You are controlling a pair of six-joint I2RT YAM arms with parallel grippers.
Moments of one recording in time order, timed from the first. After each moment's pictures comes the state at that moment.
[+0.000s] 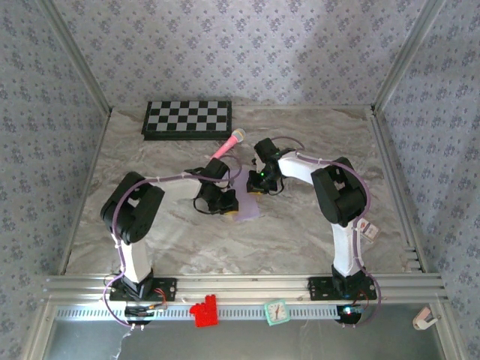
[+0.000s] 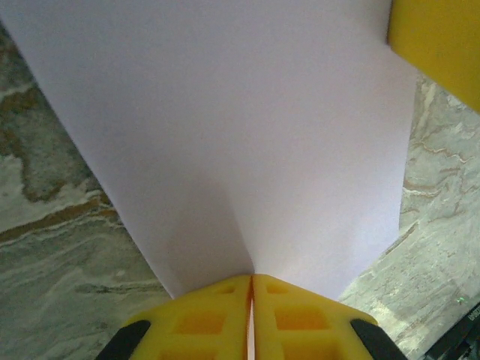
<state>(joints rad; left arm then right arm) -0.65 1.84 1.03 -0.41 0.46 -0.71 0.52 2.07 1.34 -0.59 -0.37 0.48</state>
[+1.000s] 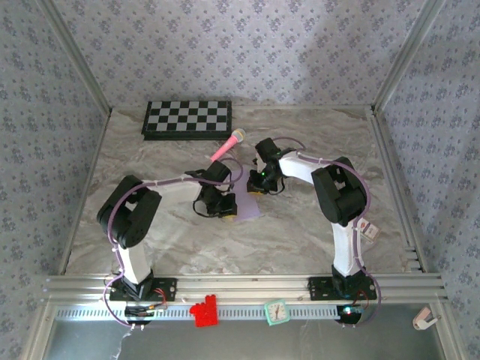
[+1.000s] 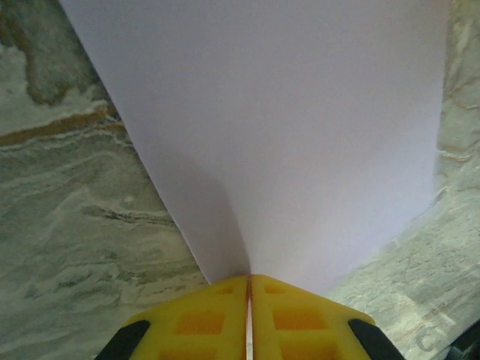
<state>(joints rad) -0.68 1.80 1.02 -0.47 0.41 -0.70 0.51 2.07 1.33 -0.58 -0.39 0.51</state>
